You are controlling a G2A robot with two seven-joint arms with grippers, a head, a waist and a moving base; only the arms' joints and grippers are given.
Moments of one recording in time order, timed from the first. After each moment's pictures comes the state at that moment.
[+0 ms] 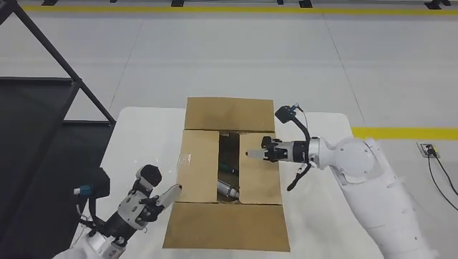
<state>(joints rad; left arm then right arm) 1.64 -1.19 -1.76 -2.19 0.47 -0.45 -0.41 -0.63 -1.21 1.19 -1.35 -0.18 -0.31 1.10</state>
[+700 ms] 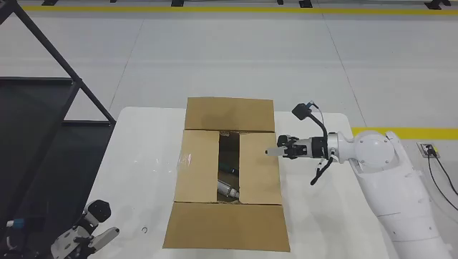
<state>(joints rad) 1.78 -1.13 -2.12 -1.95 0.06 -0.84 -0.78 -0.58 -1.18 1.24 -1.22 -0.11 -0.42 1.24</state>
